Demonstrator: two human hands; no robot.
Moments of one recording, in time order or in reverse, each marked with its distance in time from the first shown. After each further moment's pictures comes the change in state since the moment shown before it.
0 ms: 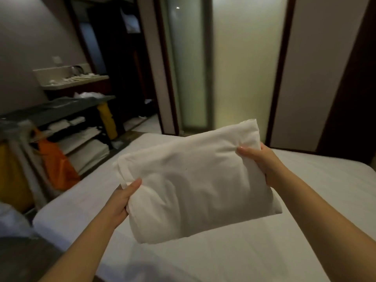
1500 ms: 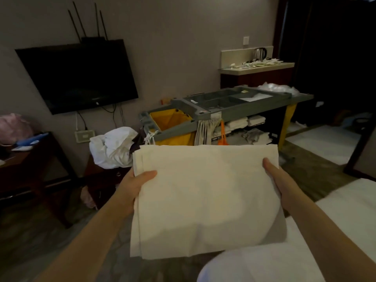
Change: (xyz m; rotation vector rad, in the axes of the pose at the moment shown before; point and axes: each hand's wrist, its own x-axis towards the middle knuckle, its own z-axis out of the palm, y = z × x) left_hand 0.226 0.244 -0.843 -0.041 0.810 0.227; right_hand 0.482 0.172 0.978 0.172 -0.480 0.350
